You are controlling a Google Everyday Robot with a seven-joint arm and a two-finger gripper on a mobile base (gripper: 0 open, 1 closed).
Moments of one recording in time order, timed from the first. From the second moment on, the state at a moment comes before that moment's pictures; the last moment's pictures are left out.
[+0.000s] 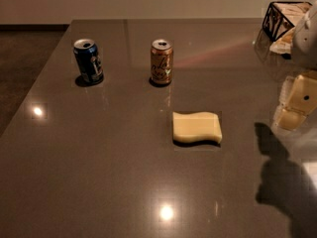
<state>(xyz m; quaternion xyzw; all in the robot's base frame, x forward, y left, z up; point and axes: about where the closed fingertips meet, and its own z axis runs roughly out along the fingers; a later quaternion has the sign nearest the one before) 0.438 -0.217 0.976 -0.60 0.78 -0.03 0.16</state>
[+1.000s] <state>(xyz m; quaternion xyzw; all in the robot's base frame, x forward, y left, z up) 0.461 -0.171 0.952 -0.62 0.77 0.01 0.16</state>
